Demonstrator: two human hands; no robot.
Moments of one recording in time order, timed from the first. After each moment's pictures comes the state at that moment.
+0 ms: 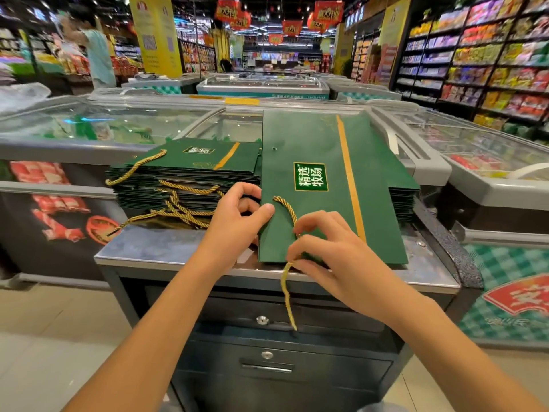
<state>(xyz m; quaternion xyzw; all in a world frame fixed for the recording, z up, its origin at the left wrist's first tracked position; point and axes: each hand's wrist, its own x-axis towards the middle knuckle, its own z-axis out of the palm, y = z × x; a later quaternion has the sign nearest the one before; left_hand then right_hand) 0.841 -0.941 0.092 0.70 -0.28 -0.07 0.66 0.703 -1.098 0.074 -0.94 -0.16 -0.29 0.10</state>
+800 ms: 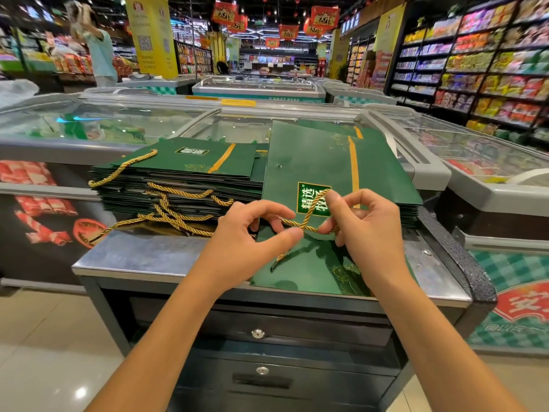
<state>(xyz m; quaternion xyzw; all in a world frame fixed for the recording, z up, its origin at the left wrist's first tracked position) 0.831 -0.935 0.086 0.74 -0.42 0.02 0.52 0.731 -1.101 0.101 -0.72 0.17 -0.39 0.54</state>
